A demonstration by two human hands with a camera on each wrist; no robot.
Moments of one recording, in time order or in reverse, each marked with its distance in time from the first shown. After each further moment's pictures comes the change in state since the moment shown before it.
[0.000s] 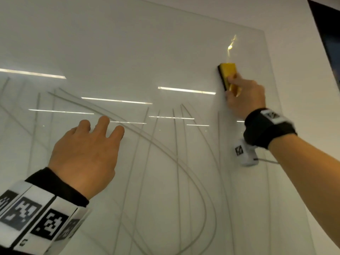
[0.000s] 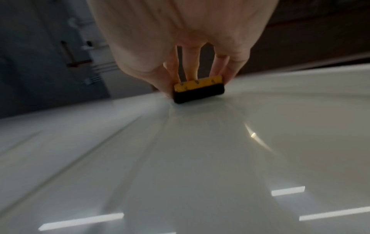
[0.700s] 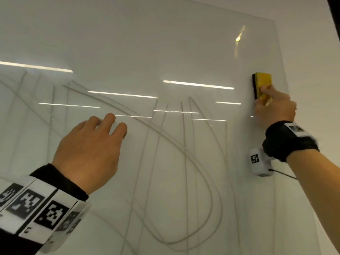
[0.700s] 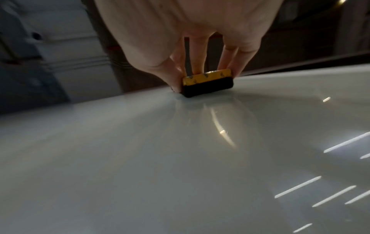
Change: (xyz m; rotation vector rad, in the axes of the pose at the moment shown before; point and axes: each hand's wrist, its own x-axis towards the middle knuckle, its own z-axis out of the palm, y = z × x) left_hand -0.016 -0.012 0.000 -0.051 0.023 0.054; right_hand -0.038 0.040 -0.010 0.029 0.114 0.249
